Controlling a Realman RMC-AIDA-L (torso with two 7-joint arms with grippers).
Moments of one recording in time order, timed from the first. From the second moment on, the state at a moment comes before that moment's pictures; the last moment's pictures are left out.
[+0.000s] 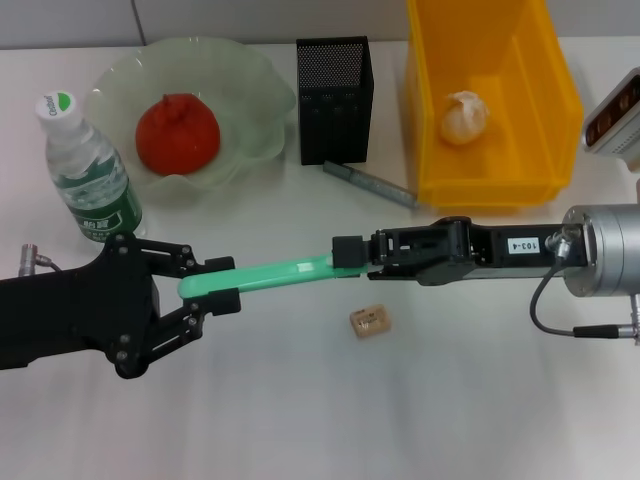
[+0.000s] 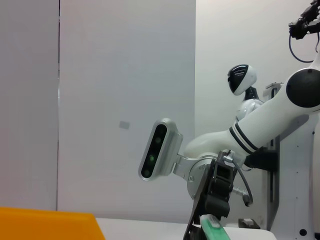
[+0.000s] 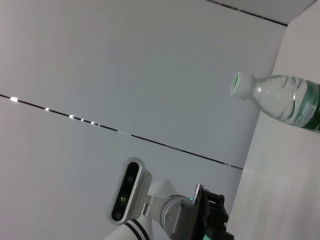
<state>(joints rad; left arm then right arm) -0.43 -2.02 0.62 0.49 1.94 1.96 -0.91 0.68 2.06 -0.80 -0.30 -1.83 -1.79 2.12</state>
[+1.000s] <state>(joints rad) -0.43 -2.02 0.62 0.48 1.94 1.96 -0.89 0.68 2.06 -0.80 -0.30 -1.83 -1.78 2.13</state>
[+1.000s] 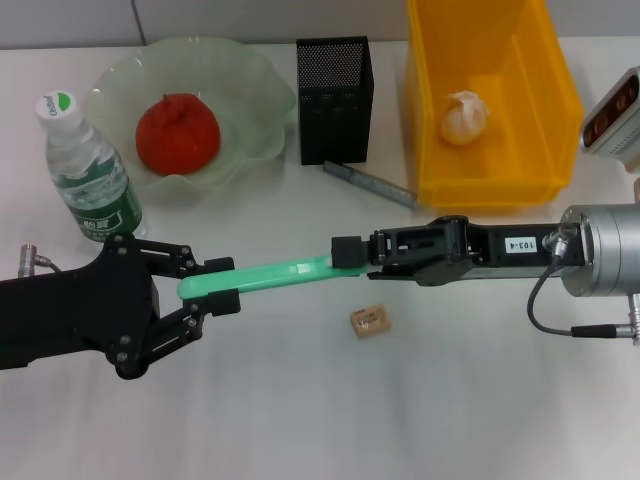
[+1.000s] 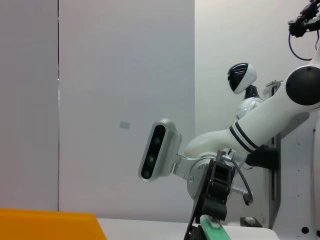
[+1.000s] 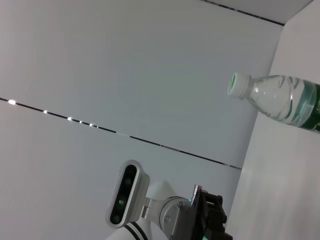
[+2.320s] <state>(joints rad) -0.42 -2.03 0.62 0.48 1.94 1.96 -0.88 0.66 2.06 -0.80 -0.30 -1.84 -1.78 2.13</state>
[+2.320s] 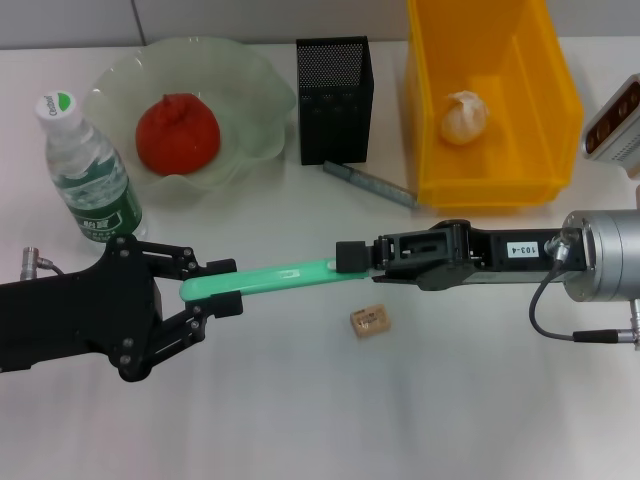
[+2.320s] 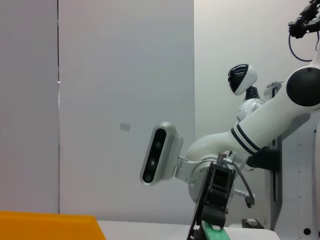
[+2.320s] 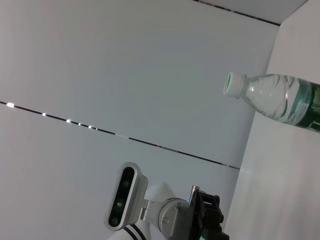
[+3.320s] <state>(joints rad) -0.42 -2.03 0.59 0.48 1.94 1.96 -0.91 0.66 2.06 -0.80 -0.30 -1.83 -1.78 2.13</state>
